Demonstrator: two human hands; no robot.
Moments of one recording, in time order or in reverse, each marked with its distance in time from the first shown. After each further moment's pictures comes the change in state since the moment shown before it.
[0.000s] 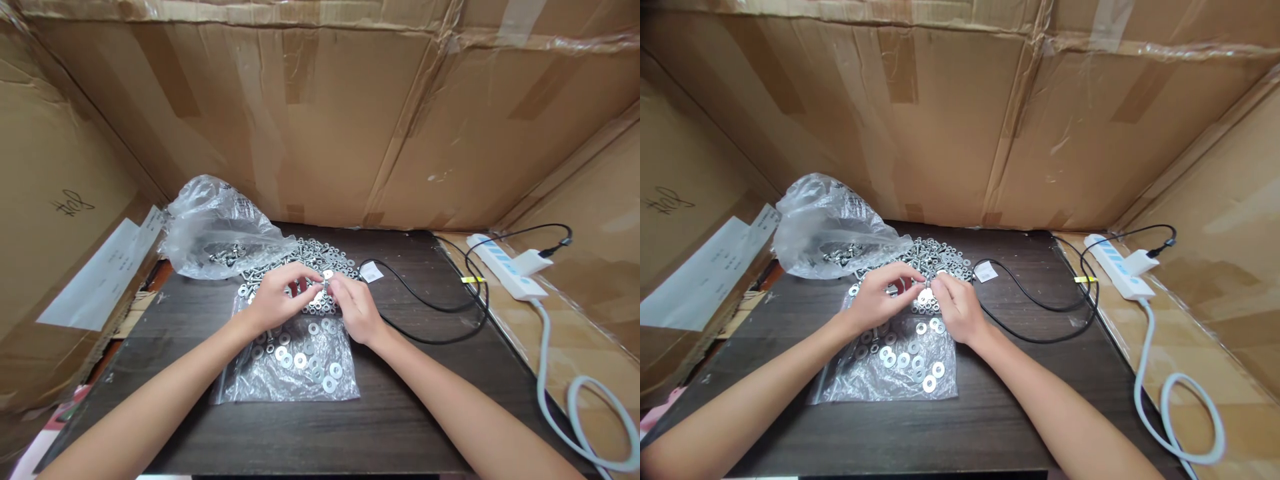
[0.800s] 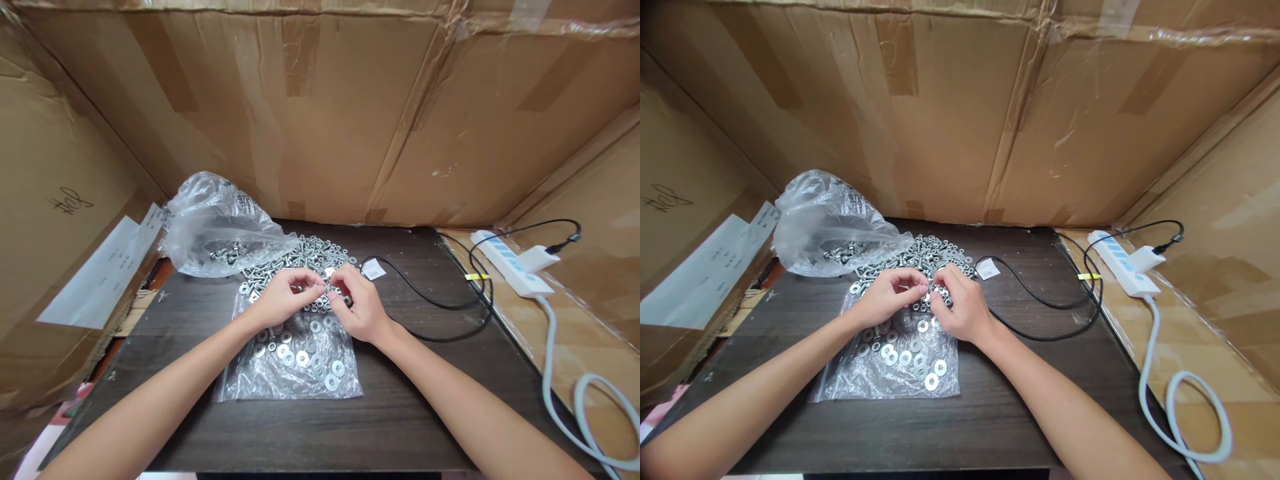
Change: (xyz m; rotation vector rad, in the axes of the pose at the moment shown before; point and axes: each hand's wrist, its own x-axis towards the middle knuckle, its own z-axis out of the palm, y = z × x) left_hand -0.002 -0.004 0.005 -0.363 -0.183 -0.392; right_hand -0.001 0.001 -0.003 -0.174 0.059 -0.292
